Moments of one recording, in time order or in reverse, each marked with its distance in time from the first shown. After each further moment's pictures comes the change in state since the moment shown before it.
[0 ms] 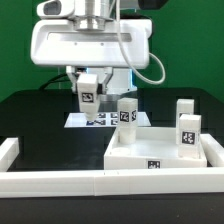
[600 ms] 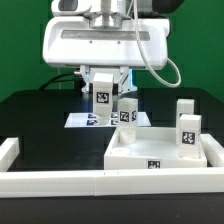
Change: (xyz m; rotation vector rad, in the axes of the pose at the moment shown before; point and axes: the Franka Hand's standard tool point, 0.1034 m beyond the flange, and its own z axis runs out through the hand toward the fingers) arm 0.028 -0.009 -0.002 -0.045 0.200 -0.064
